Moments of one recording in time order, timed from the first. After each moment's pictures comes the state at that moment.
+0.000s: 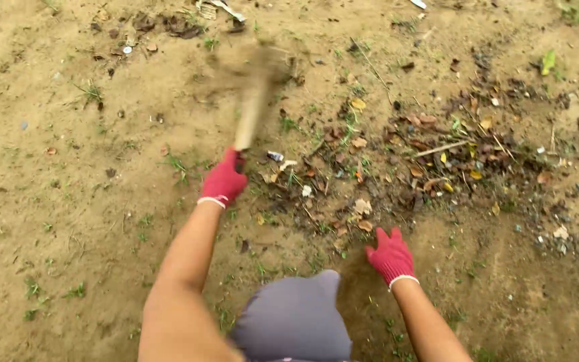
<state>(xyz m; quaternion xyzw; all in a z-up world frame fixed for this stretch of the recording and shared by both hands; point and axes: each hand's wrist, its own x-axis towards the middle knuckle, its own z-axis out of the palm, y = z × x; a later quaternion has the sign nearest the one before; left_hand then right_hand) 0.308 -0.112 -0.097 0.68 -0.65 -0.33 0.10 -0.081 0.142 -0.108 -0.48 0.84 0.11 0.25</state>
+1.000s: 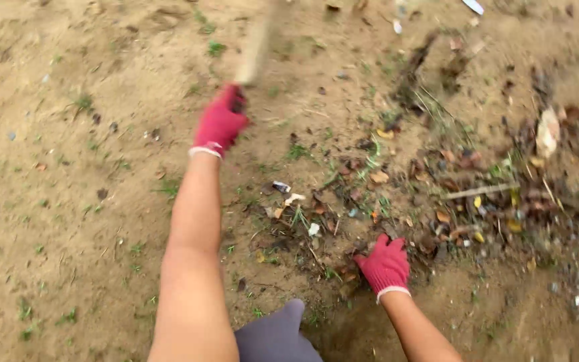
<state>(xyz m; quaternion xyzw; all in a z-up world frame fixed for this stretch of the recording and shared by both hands) 0.276 -0.312 -0.059 0.65 -0.62 -0.38 0.21 -0.053 0.008 -0.106 -0.42 0.84 0.21 0.27</state>
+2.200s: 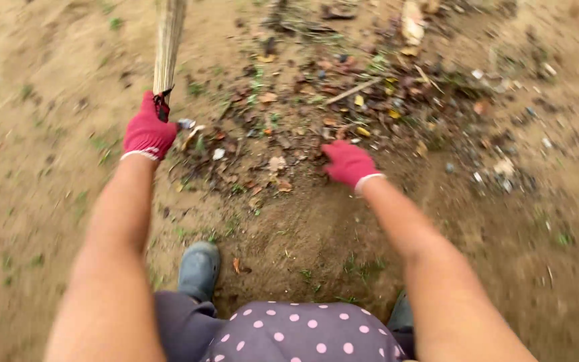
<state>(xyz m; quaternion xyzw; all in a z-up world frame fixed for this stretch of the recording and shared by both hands) 0.159 -0.085 0.003 0.73 -0.66 -0.15 0.04 -0.275 0.090 -0.112 -0.72 0.64 -0.04 0.27</state>
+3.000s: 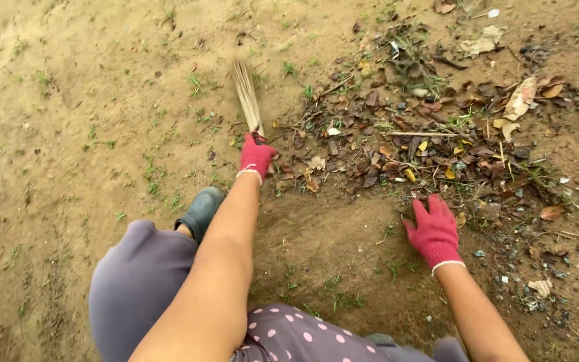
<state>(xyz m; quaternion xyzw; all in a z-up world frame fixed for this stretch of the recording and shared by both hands) 0.076 0.053 -0.131 0.84 -0.32 -0.31 0.31 -0.418 0.153 -0.168 -0.78 0.61 -0.06 0.09</state>
